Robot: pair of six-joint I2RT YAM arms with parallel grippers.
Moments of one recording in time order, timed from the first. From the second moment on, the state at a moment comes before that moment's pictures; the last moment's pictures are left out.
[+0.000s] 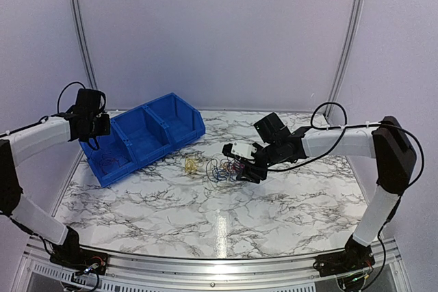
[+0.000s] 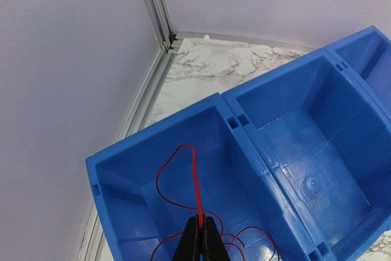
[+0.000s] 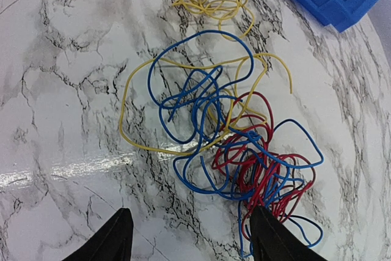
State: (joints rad) left arm -0.17 1.41 1.01 -0.28 -0.43 -0.18; right arm 0.69 1.74 1.13 -0.32 -0.24 -0.63
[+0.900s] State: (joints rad) left arm -0.30 1.28 1.11 -0.46 -0.28 -0.24; right arm 0.69 1.74 1.16 -0.35 -0.25 -0.63
